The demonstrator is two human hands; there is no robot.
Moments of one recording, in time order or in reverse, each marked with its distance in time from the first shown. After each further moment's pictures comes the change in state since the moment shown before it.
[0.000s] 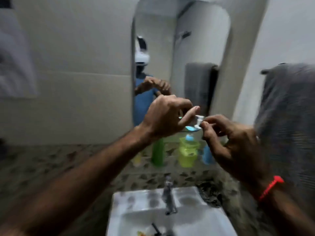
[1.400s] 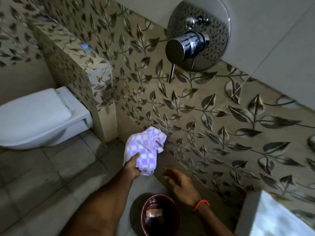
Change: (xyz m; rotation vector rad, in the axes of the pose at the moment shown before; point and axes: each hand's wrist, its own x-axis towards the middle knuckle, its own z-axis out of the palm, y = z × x) left_hand -0.685 -0.332 -0.063 -1.084 1.227 -2.264; right_hand -0.253 -0.241 0.580 0.642 -1.463 0.141
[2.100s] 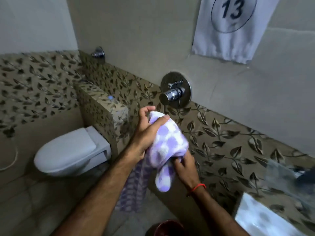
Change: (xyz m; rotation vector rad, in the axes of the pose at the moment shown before) left_hand -0.370 0.064 0.099 0.528 -0.396 1.171; right_hand -0.129 -0.162 -0.067 0.292 0.450 -0.523
